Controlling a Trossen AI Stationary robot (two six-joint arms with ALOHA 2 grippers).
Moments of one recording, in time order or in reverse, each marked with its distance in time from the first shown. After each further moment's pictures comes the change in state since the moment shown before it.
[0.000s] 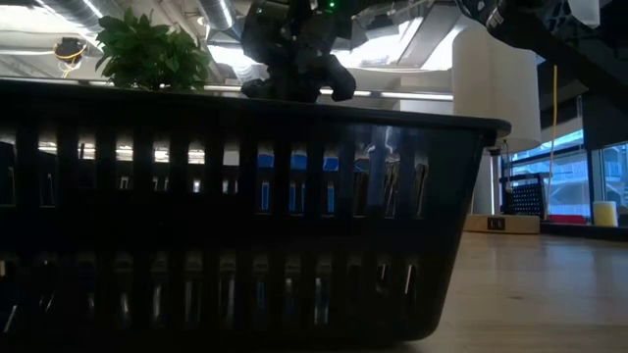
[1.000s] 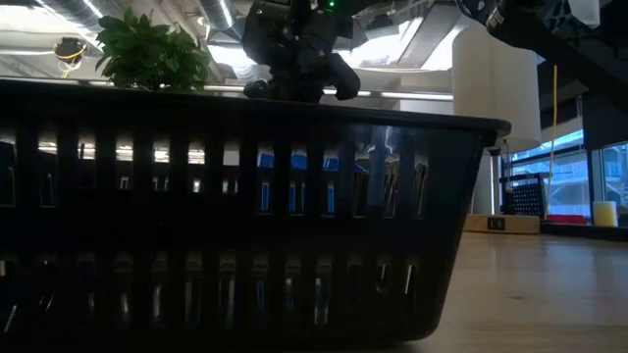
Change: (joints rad) left arm 0.000 0.000 0.000 0.000 0.000 0.001; right arm 0.000 -0.001 0.001 -0.035 0.000 0.002
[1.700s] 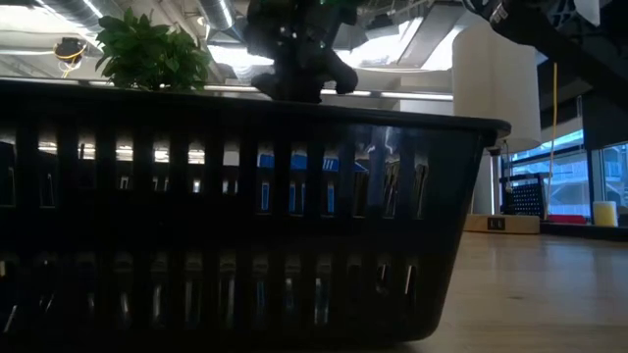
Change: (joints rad) left arm 0.000 0.000 0.000 -0.024 0.000 0.001; right arm 0.014 -0.025 0.019 -0.009 0.153 0.079
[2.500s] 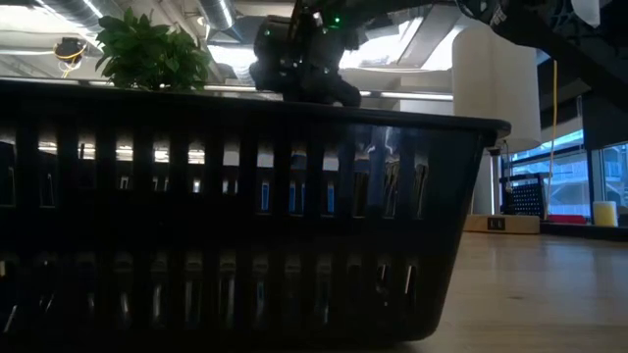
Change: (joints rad) left arm 0.000 0.000 0.000 -0.002 0.000 0.002; right arm -0.047 -0.014 -0.143 0.051 -0.031 0.127
